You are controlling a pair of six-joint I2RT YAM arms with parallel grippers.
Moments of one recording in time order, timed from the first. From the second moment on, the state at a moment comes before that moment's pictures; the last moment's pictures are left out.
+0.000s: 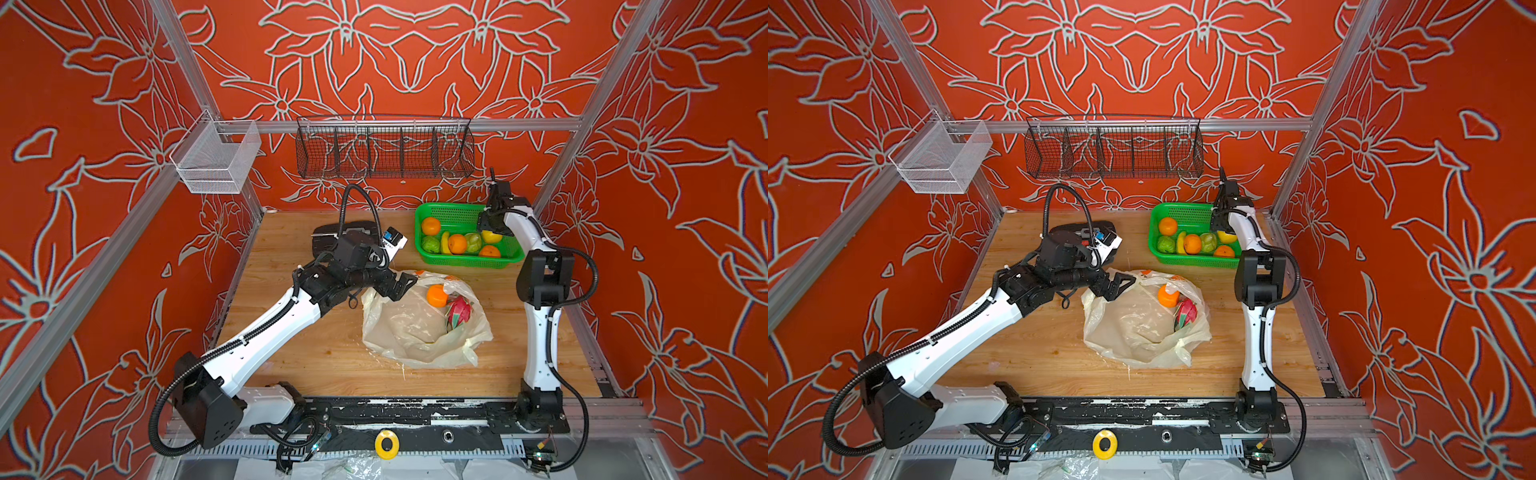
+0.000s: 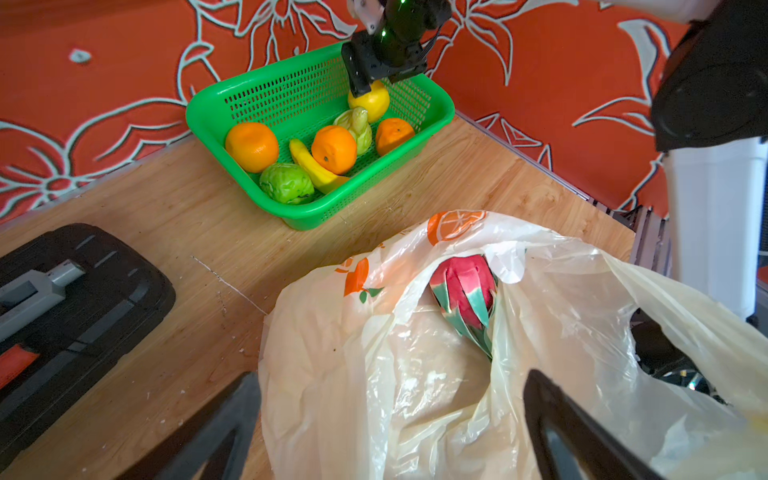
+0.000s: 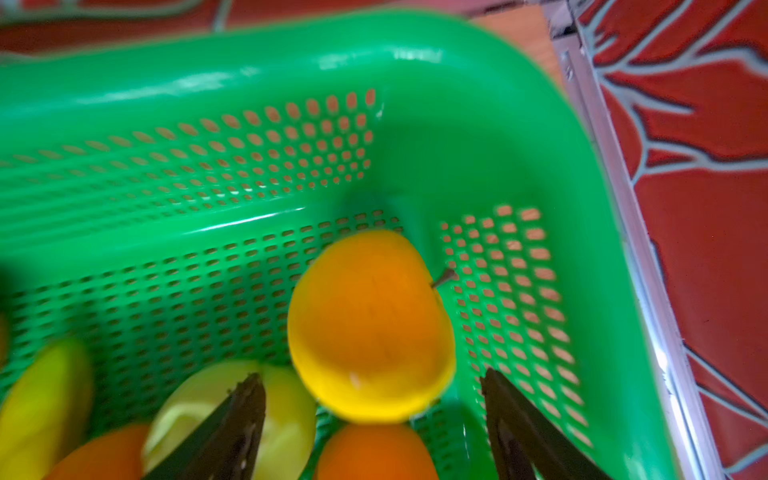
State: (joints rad) left arm -0.61 1.30 1.22 -0.47 0.27 -0.01; right arm 0.00 2.33 2.22 -0.92 0.21 0.25
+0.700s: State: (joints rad) left arm -0.61 1.59 1.45 -0.74 0.17 0.04; right arm 0.34 1.37 1.54 -0.80 -0.10 0.37
